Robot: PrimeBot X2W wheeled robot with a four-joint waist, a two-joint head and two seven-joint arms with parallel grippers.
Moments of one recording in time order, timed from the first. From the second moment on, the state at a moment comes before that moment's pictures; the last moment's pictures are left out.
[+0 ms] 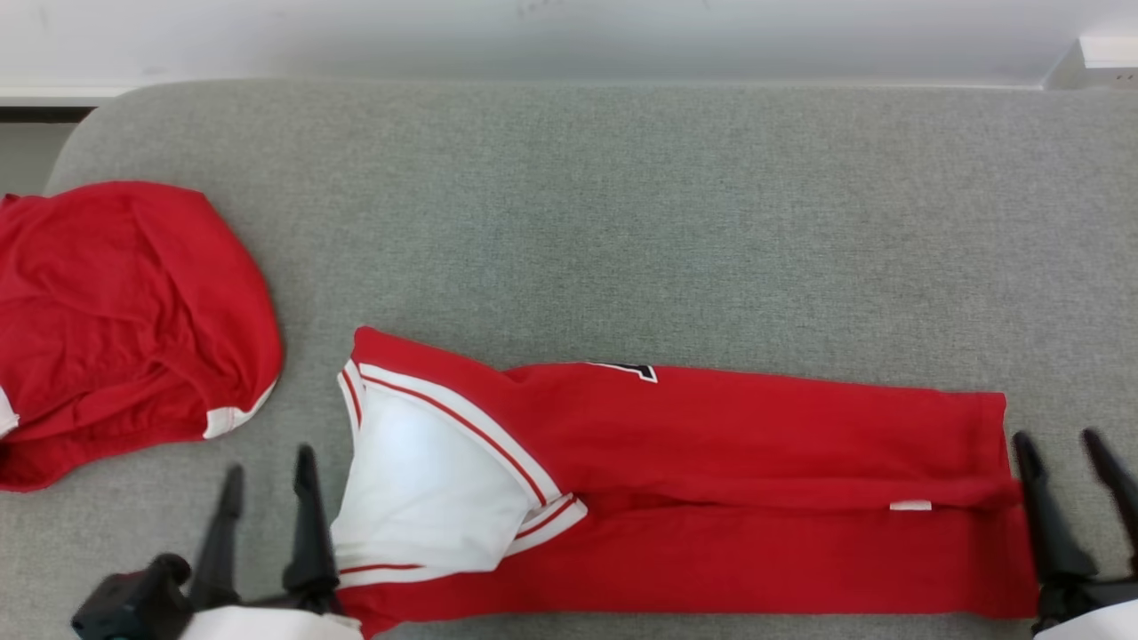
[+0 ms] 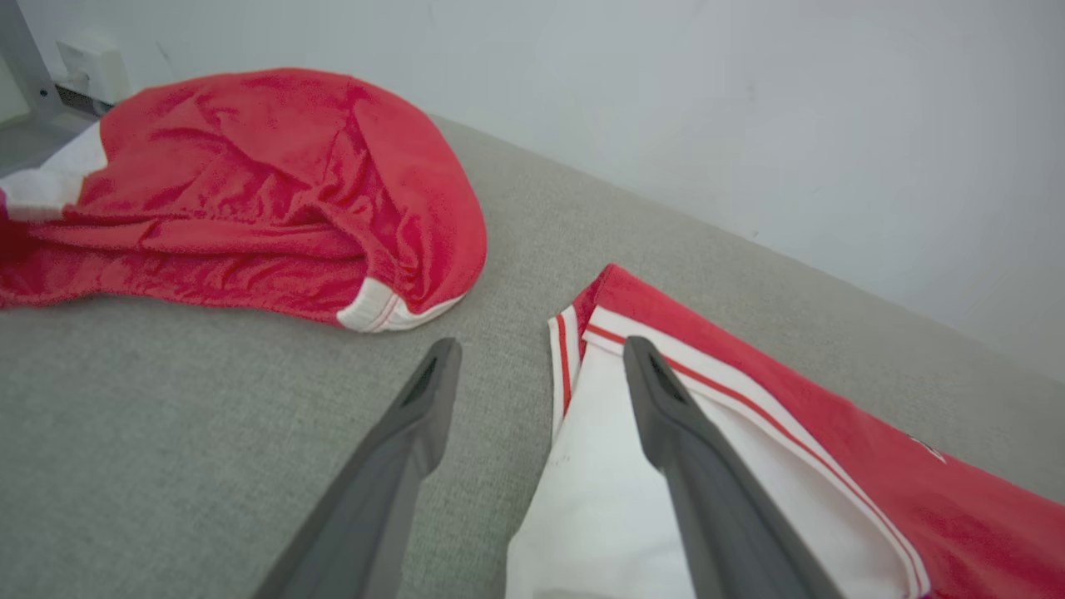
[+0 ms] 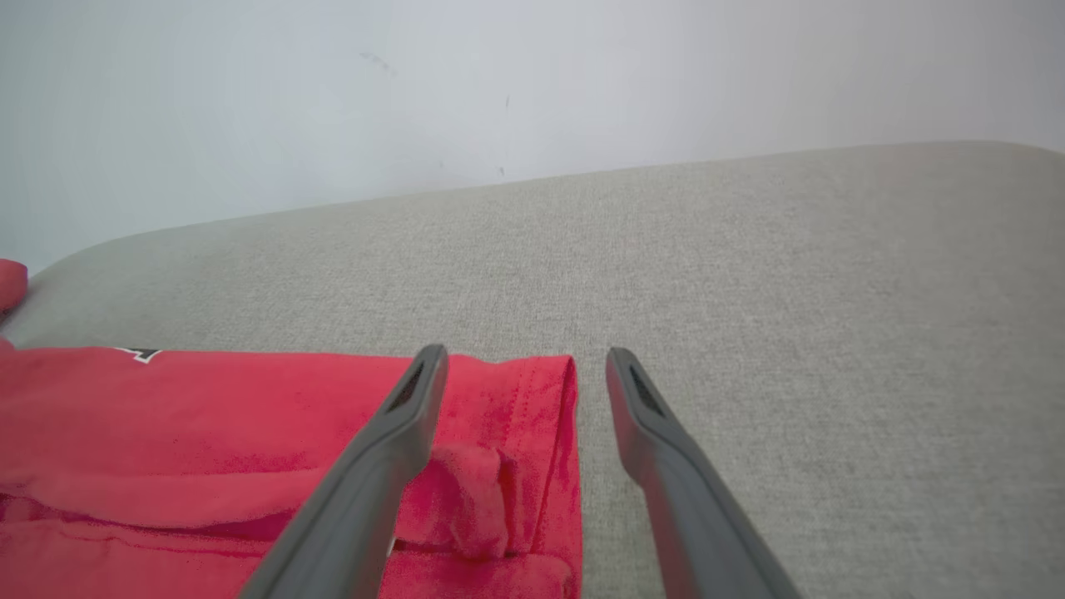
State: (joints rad) left arm 0.06 0.17 -0.14 -0.18 -0.48 0.27 -0.15; right arm 0.01 -0.25 -0.01 -0.05 0.52 0.13 -0.03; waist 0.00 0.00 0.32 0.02
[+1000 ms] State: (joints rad) left arm -0.15 0.28 -0.24 -0.18 -0.22 0.30 -0.13; right arm -0.01 -0.16 -0.13 -0.25 0.36 0.13 0.09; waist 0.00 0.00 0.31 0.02
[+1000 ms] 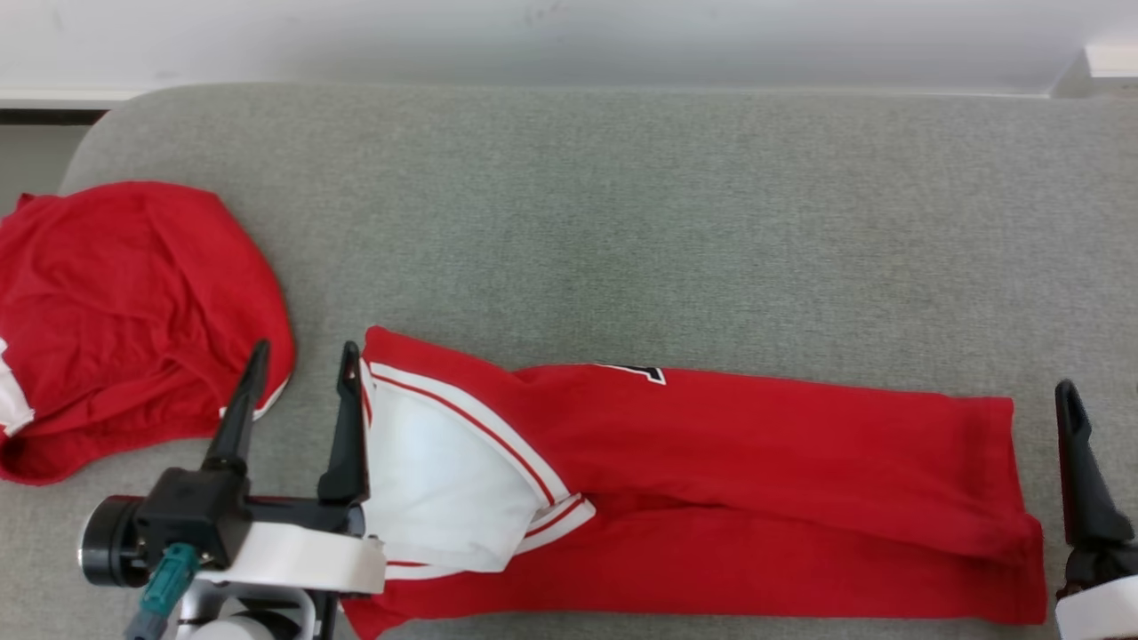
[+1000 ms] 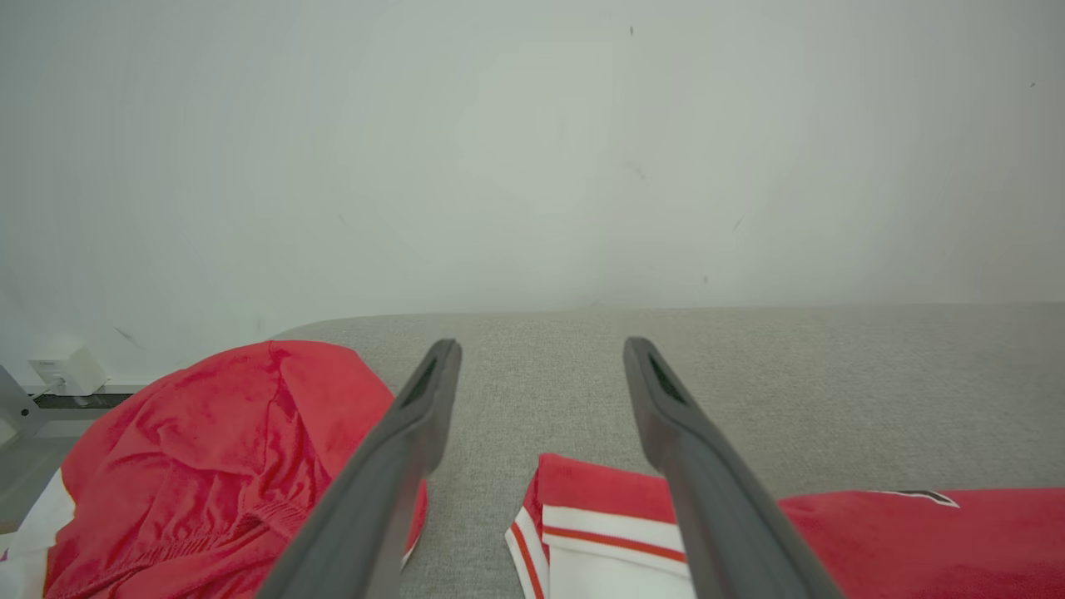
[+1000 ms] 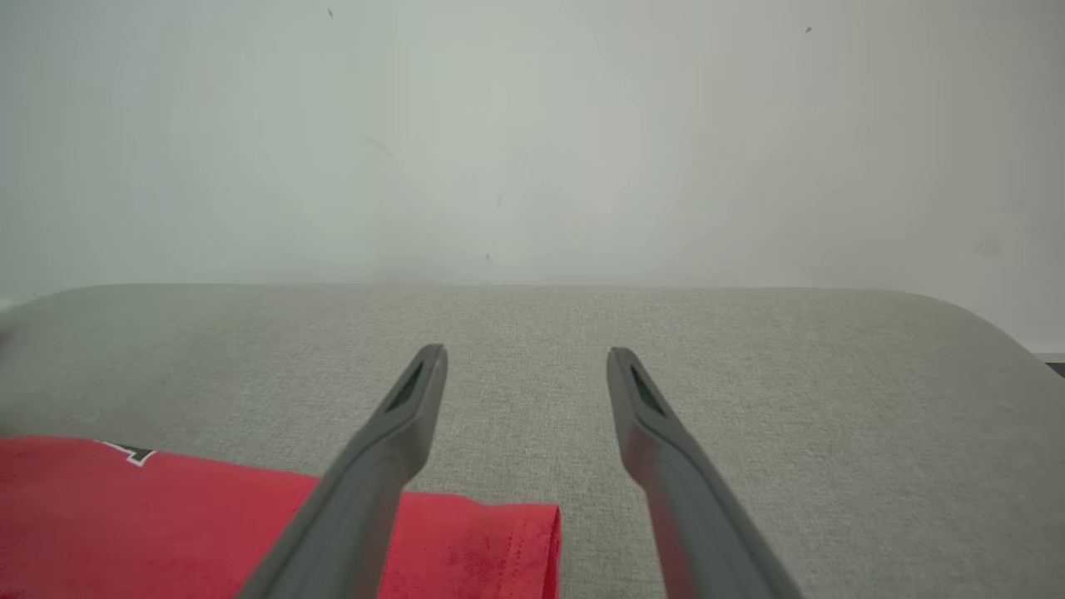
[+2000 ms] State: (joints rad) left arm -0.16 0.25 -0.27 -0.14 -0.25 0.30 -0.17; right arm 0.02 -0.12 -0.04 0.16 0.47 0.13 0.10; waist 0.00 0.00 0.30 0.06
